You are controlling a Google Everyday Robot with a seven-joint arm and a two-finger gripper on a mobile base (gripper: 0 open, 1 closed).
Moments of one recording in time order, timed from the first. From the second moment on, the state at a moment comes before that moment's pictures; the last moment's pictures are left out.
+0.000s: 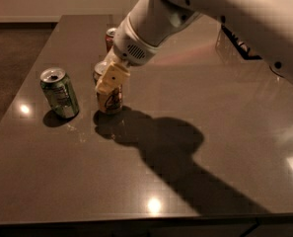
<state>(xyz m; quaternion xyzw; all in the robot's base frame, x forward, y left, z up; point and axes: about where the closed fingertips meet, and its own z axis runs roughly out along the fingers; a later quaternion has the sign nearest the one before) 0.542 0.068 0.937 -0.63 0.70 0.18 0.29</state>
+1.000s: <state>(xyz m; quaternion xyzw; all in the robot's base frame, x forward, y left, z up) 0.538 0.104 0.917 -0.65 0.68 0.18 0.28</state>
